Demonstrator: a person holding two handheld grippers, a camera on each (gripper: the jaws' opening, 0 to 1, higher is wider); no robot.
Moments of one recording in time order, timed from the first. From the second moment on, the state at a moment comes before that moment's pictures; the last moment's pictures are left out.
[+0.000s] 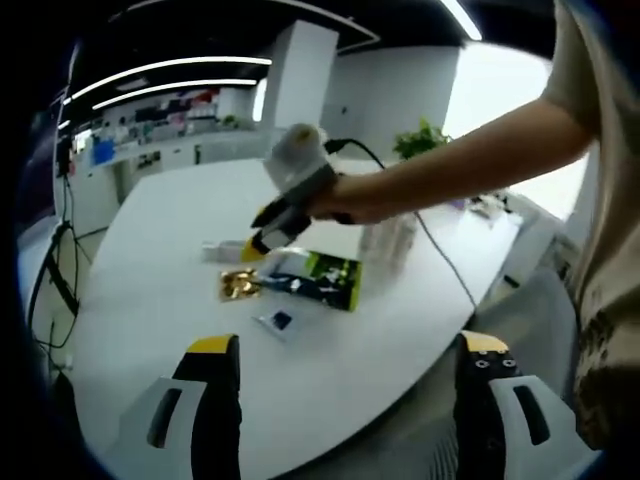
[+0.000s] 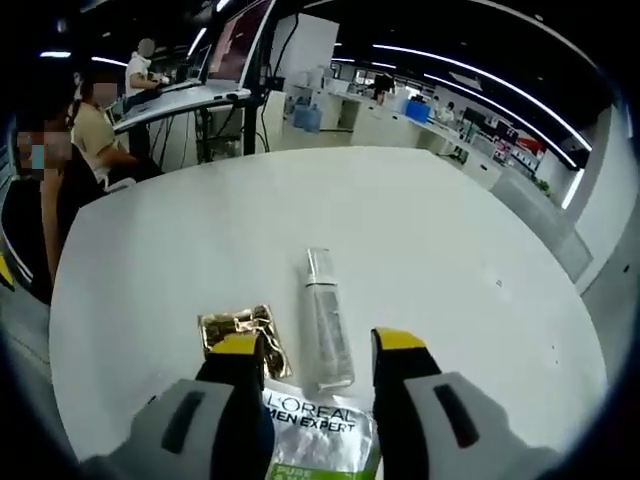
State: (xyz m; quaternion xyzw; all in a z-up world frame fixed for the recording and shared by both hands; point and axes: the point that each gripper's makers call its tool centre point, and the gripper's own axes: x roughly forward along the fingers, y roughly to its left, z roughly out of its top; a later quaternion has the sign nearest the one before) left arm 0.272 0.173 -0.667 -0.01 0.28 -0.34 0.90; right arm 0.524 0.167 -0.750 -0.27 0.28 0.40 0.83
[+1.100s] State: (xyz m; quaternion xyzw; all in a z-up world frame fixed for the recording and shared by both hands) left arm 0.274 0.177 -0.667 -0.02 0.28 -0.33 0.90; right arm 0.530 0.176 -0.780 -0.22 0.32 0.40 0.83
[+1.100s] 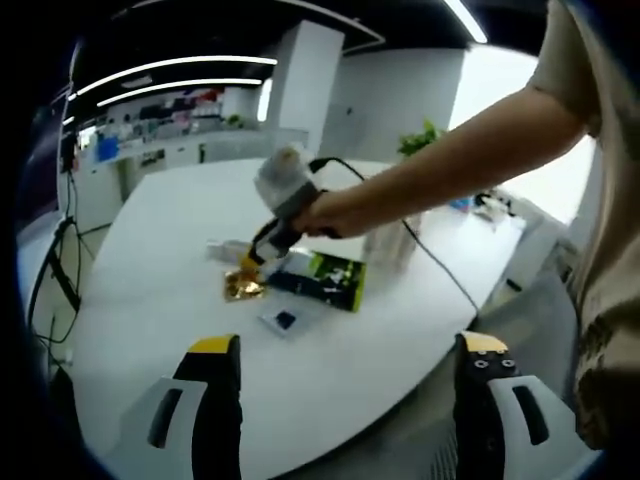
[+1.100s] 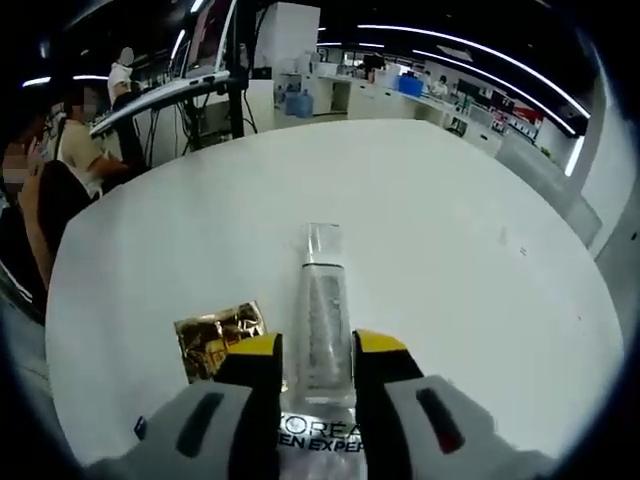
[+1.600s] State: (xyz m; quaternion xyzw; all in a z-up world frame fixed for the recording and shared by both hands) left arm 0.275 0.177 -0.668 -0.02 0.28 -0.33 0.90; right arm 0.524 0.177 -0.777 -0.21 0.32 0.40 0.83
